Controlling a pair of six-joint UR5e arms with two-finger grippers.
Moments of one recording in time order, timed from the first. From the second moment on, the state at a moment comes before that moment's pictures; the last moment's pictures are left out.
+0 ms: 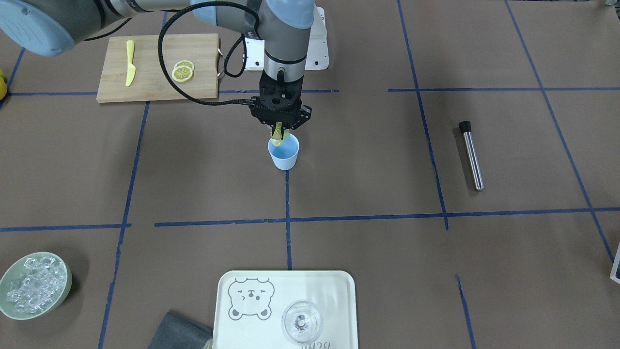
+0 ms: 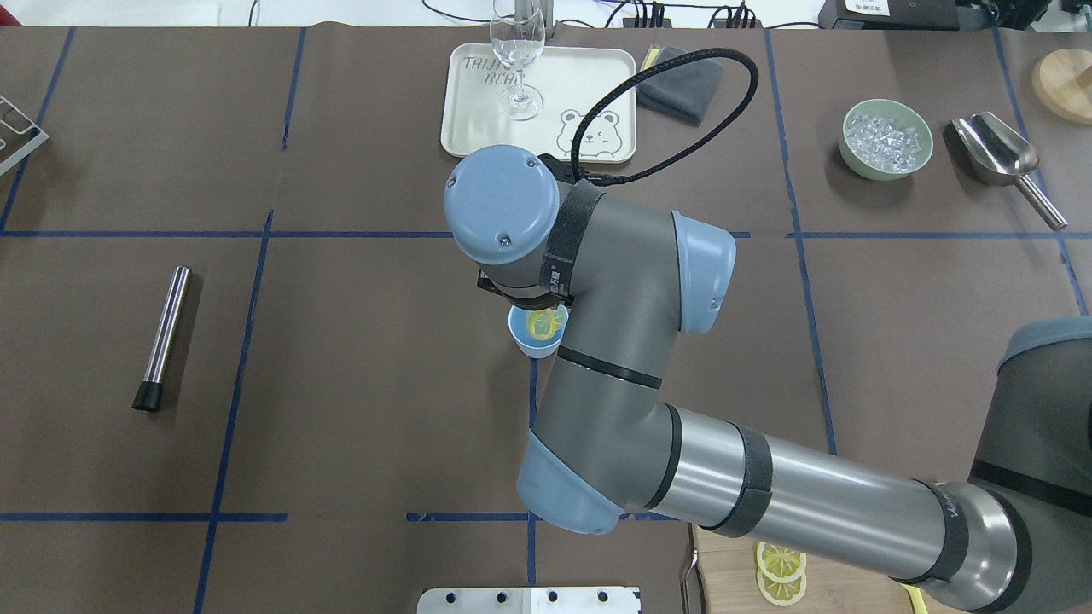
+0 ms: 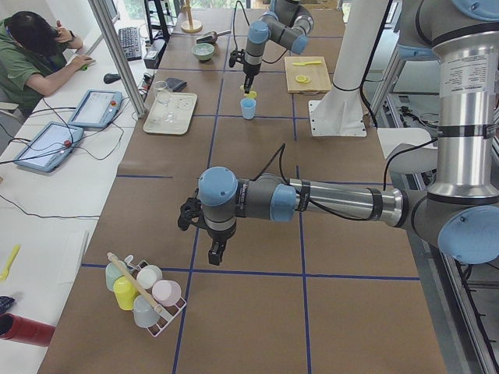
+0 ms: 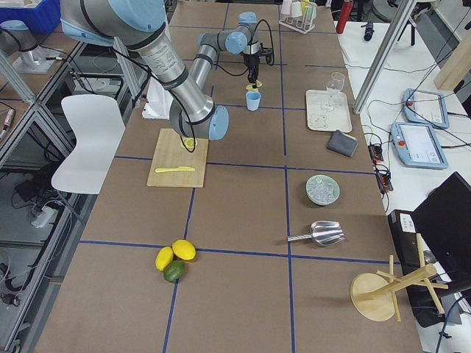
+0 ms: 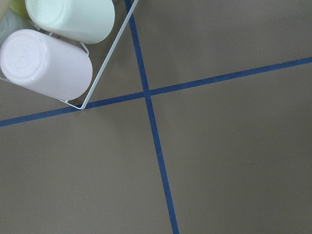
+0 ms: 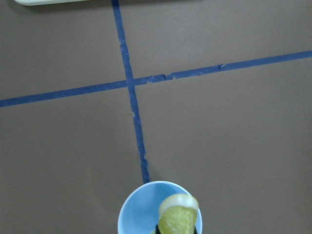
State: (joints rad) left arm -1.57 -1.49 -1.76 -1.56 -2.38 0.14; right arm 0.47 -0.66 1.65 -1.89 1.69 1.40
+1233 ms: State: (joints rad) left arm -1.57 -1.49 -1.76 -1.56 -2.38 0.14; right arm 0.46 -0.66 1.64 -1.89 1.69 1.36
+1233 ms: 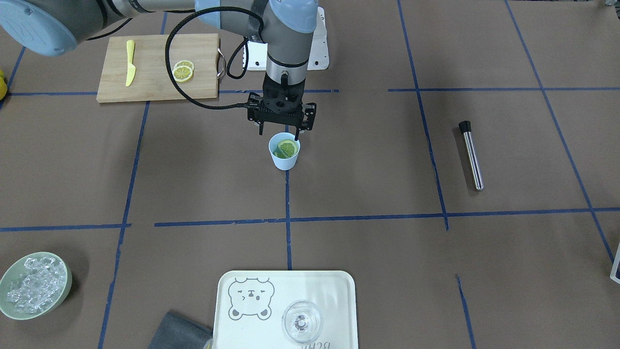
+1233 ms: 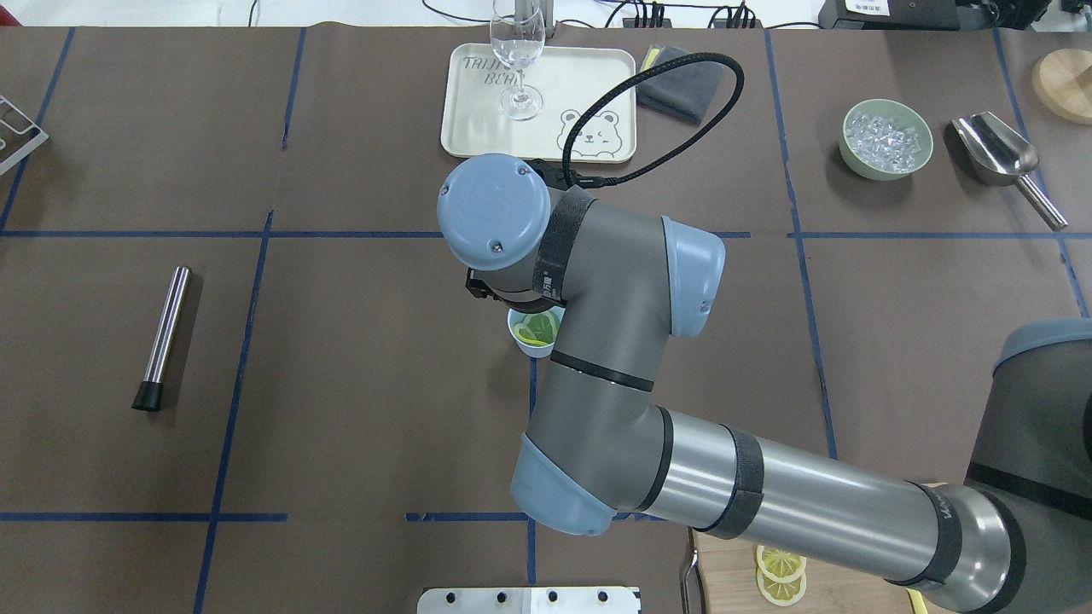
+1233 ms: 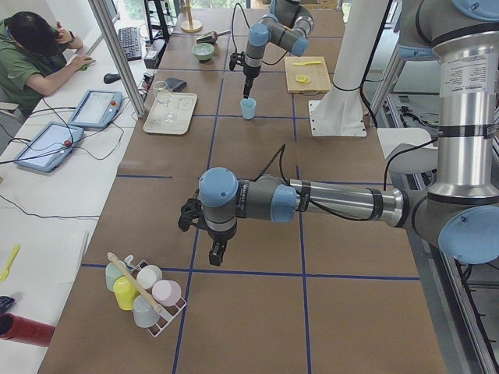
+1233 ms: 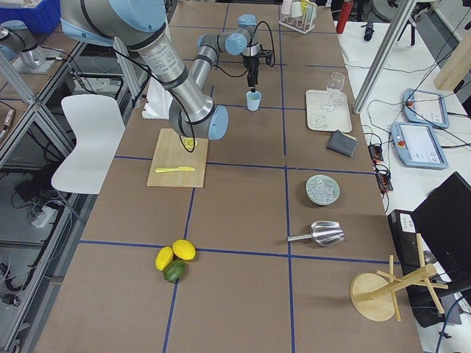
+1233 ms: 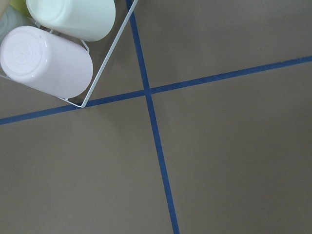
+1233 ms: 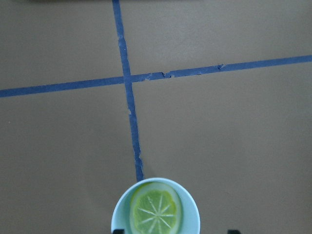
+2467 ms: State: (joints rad) left arm -1.57 -1.53 -1.79 -1.58 -2.38 0.15; right arm 0.90 -0.93 1.75 -1.86 2.03 0.62
